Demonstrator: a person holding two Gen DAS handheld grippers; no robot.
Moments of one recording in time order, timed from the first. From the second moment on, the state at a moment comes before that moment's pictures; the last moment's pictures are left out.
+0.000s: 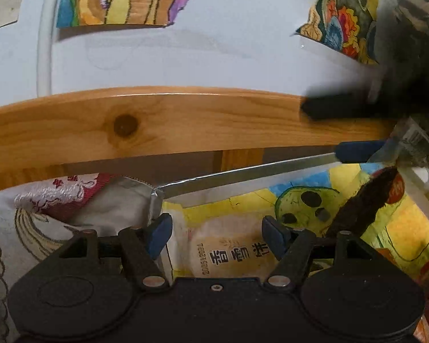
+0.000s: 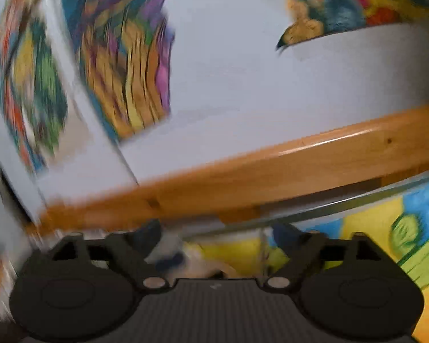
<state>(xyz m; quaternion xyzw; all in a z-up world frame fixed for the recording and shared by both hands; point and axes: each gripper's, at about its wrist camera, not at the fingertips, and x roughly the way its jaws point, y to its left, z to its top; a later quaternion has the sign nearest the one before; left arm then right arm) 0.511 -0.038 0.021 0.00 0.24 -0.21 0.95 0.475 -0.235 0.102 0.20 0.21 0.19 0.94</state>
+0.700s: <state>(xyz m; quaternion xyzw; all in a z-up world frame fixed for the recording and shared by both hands) 0.454 0.013 0.044 -0.07 0.18 -0.10 0.98 0.460 -0.223 0.086 0.41 0.10 0.16 0.89</state>
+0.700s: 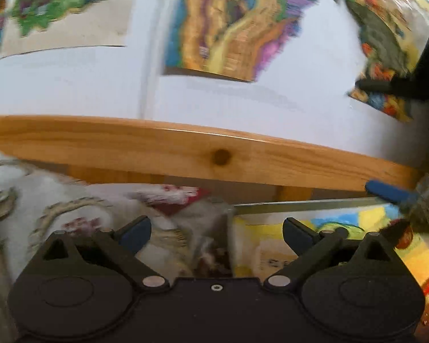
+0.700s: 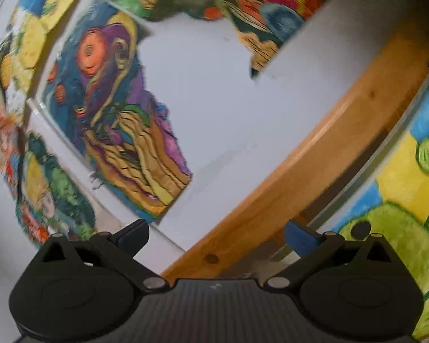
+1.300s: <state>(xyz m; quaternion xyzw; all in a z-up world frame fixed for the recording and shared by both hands) 0.382 0.037 0.026 -0.11 0.09 -0.02 0.99 0.476 -0.212 0.076 0.34 0.01 0.30 0.89</state>
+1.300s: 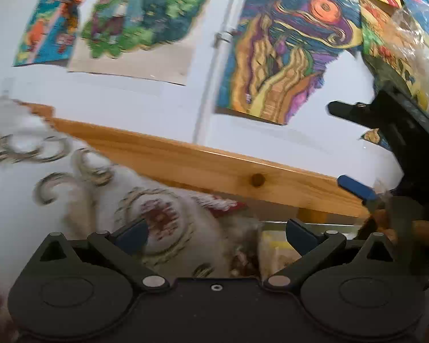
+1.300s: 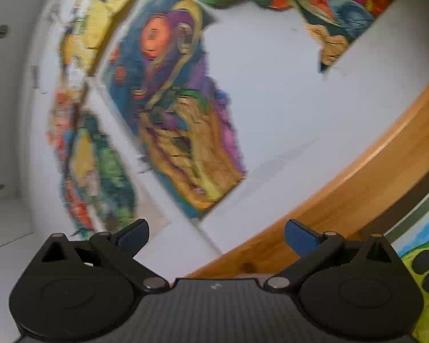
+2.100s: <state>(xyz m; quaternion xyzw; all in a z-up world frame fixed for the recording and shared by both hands) 0.364 0.037 0.008 -0.18 0.07 0.02 0.98 0.478 -0.180 0.026 0.33 0.11 0.34 0.88</state>
